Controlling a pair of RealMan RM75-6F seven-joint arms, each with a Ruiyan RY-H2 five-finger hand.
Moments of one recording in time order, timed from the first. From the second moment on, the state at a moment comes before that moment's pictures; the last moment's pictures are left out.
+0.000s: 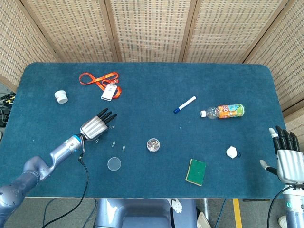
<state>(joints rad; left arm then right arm) -0.84 -1.76 0.14 -0.54 1.73 0.96 -0.09 0.10 -1.22 0.13 -1.48 -1.41 1.49 -0.11</state>
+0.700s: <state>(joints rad) -0.85 -1.77 0.14 -0.53 1.72 0.94 -0.09 0.10 -1.22 0.13 -1.48 -1.41 1.49 -0.11</state>
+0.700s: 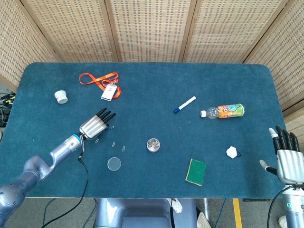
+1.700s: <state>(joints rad) -0.85 -1.74 0.12 -0.61 1.70 0.98 -0.09 0.10 -1.21 0.13 -1.49 -1.42 1.50 -0.09</state>
